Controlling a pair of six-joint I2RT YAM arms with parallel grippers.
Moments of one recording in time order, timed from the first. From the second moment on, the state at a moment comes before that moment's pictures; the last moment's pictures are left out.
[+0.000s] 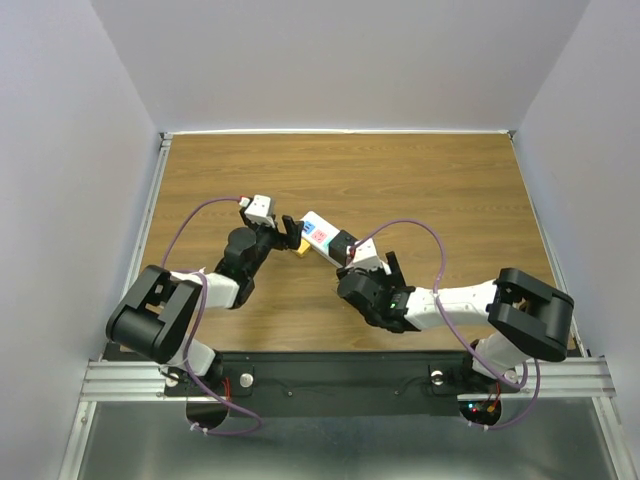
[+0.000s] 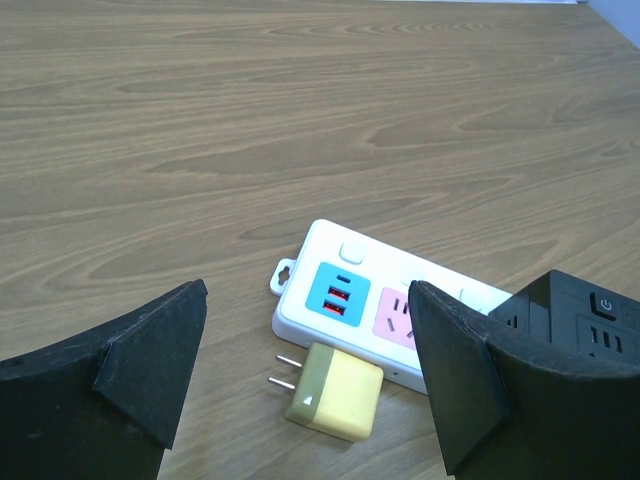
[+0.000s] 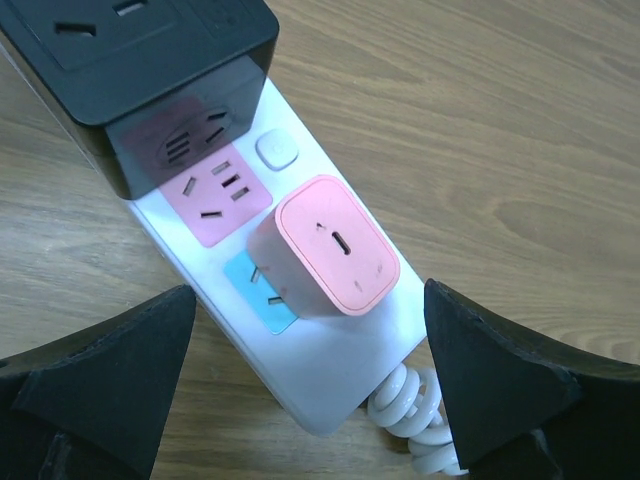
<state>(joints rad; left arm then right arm) -0.44 1.47 0.38 1.01 -0.01 -0.22 1.12 1.52 0.65 0.05 0.95 0.37</state>
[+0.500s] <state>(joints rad) -0.44 1.49 0.39 1.02 -0.01 -0.22 1.12 1.57 0.69 -0.11 1.07 0.60</state>
